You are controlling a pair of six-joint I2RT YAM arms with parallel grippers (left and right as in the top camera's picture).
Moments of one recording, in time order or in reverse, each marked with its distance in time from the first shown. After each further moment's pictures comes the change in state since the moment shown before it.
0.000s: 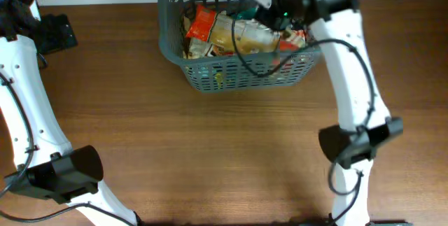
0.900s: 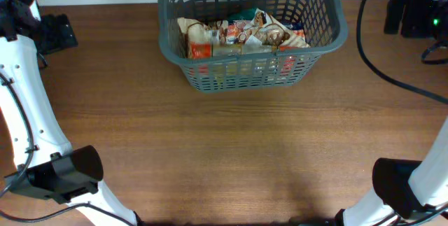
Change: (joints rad) left arm 0.000 0.000 0.000 0.000 0.000 0.000; right arm -0.411 -0.358 0.108 -0.338 0.249 0.695
